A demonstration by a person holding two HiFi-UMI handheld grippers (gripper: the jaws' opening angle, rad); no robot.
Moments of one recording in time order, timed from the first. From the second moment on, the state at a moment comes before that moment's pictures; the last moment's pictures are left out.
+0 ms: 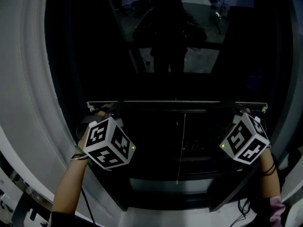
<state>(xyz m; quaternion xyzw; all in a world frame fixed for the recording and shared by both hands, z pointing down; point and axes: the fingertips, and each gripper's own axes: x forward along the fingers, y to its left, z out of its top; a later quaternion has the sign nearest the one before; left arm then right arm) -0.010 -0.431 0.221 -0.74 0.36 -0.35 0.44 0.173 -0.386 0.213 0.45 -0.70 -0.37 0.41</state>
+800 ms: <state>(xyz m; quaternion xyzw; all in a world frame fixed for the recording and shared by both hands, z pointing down) -0.024 -0.426 0.028 -0.68 0.41 -0.34 0.50 0.155 -0.379 0.023 0.50 -0.65 -0.45 0.34</state>
